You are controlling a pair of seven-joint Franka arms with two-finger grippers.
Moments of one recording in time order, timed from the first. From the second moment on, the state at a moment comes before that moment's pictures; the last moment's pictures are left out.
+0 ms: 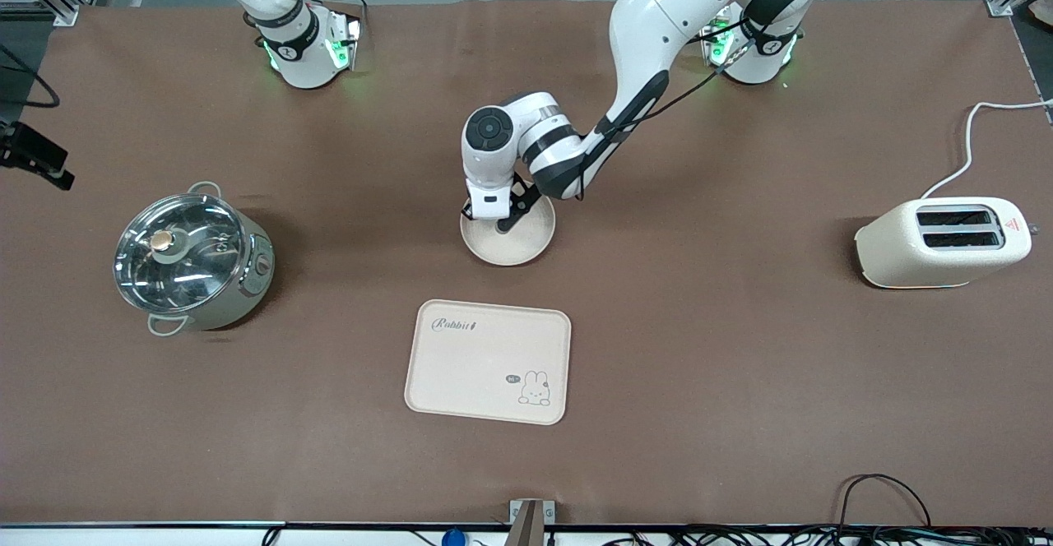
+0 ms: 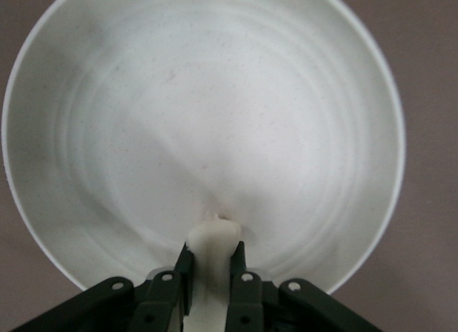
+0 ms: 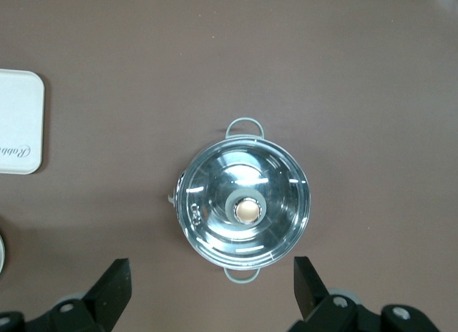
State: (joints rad) left arm -0.69 0.86 -0.35 -1.45 0.17 2.31 -1.88; right arm -0.09 -0.06 0.00 -1.60 -0.06 1.63 -0.07
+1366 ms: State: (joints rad) left arm 0.03 0.62 -0.35 -1.65 0.26 2.11 -1.29; right arm -0.10 -0.24 0.03 -1.77 -0.01 1.64 -0.06
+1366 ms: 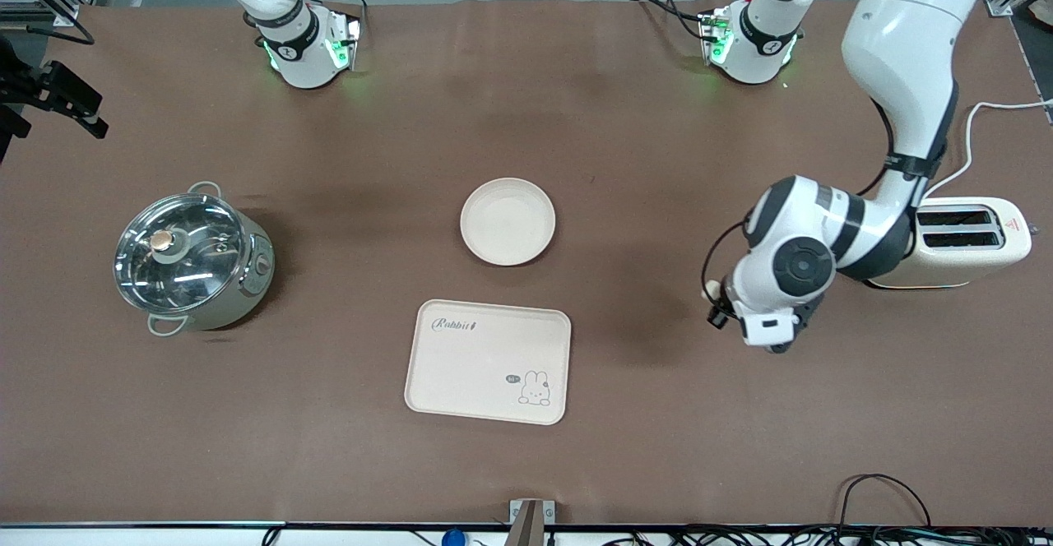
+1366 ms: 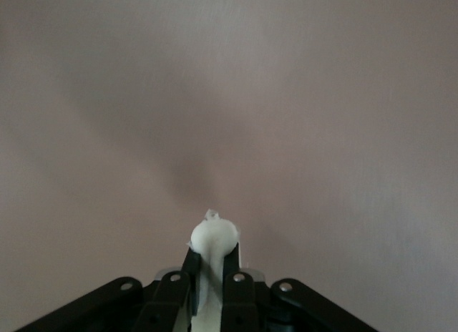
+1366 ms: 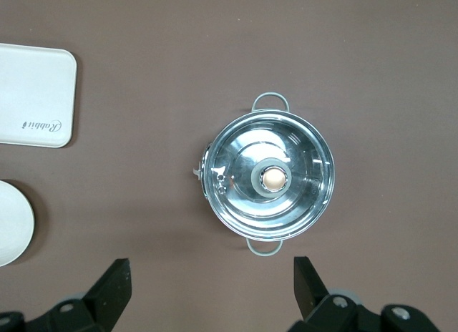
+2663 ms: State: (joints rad) left arm 0.13 0.45 -0.44 -1.53 0.33 1.95 -0.84; right arm -0.10 -0.17 0.03 -1.69 -0.01 1.64 -0.06
